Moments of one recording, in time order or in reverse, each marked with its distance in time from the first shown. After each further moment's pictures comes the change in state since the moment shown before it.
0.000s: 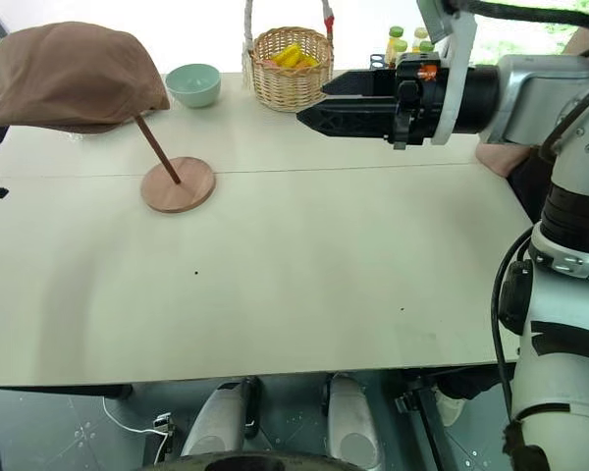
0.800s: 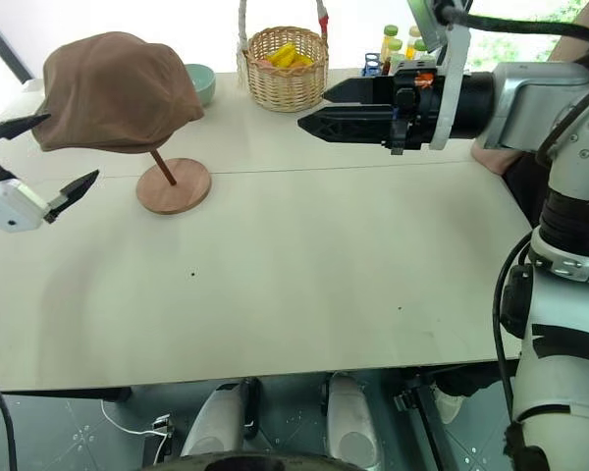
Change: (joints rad) left arm 0.079 0.029 -0.143 0.023 -0.077 -0.055 -0.099; right arm 0.027 -0.007 0.005 -0.014 0.002 -0.019 -0.018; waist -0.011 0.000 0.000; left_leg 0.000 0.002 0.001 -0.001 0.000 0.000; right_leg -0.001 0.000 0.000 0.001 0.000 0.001
